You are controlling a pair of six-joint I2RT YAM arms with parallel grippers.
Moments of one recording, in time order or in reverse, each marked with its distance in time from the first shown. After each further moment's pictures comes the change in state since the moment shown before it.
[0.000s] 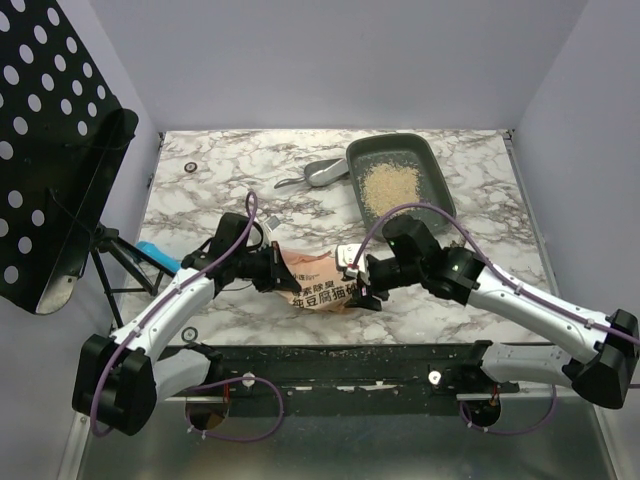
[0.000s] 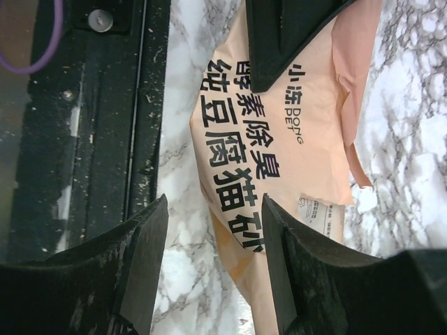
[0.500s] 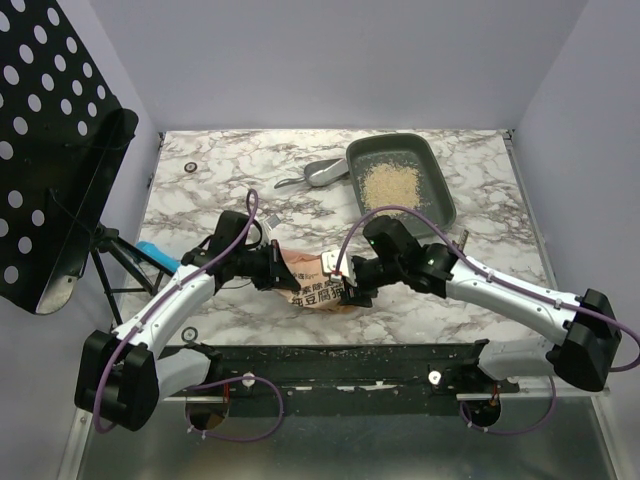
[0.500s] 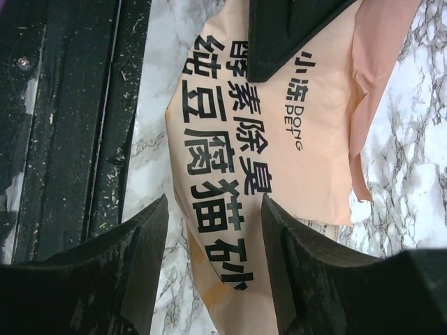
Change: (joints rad) left arm 0.020 0.034 0.022 -0.012 0.024 0.044; right arm 0.005 0.137 -0.003 0.053 0.019 -0.150
